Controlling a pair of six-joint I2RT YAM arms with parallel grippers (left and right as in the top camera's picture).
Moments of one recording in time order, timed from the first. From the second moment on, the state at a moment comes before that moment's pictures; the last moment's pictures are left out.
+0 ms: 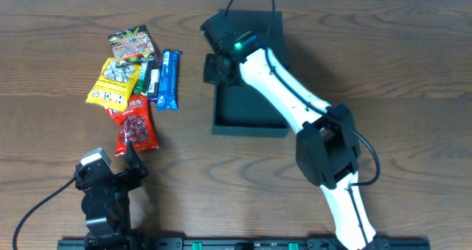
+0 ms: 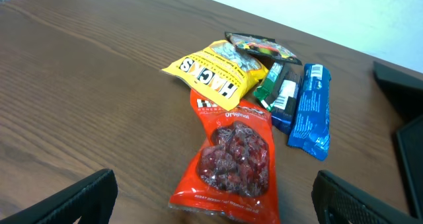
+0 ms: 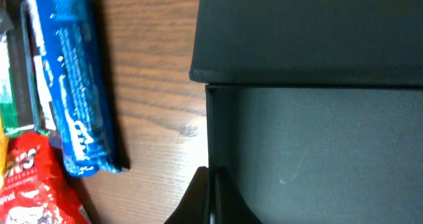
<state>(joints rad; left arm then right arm) 0.14 0.01 0.14 -0.47 -0.12 -0.25 0.64 2.31 2.08 -0.96 -0.07 0.75</state>
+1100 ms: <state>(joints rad) 0.14 0.01 0.14 -0.47 -0.12 -0.25 0.52 2.12 2.15 -1.22 0.16 0.48</state>
